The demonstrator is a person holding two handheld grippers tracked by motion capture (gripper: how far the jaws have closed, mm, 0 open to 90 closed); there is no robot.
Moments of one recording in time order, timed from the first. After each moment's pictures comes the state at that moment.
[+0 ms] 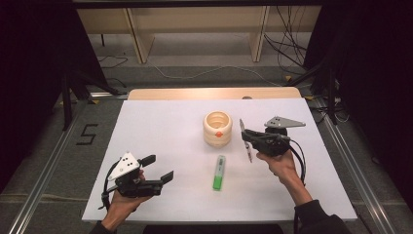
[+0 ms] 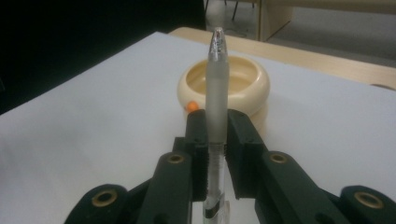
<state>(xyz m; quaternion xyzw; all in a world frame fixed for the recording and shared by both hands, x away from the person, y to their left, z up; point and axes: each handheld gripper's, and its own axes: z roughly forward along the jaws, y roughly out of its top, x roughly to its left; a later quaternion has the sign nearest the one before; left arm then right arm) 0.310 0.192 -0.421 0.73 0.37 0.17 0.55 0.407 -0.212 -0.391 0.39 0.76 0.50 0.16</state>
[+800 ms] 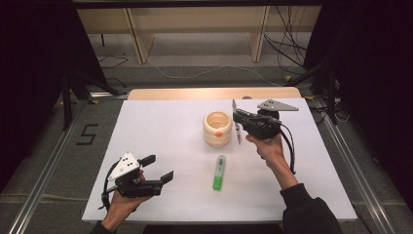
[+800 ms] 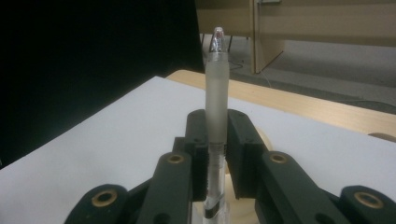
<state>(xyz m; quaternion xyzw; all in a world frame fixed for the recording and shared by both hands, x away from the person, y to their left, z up) 0.310 0.192 -0.422 0.73 0.37 0.17 0.55 0.437 -0.186 -0.363 0.39 0.72 0.55 0.17</state>
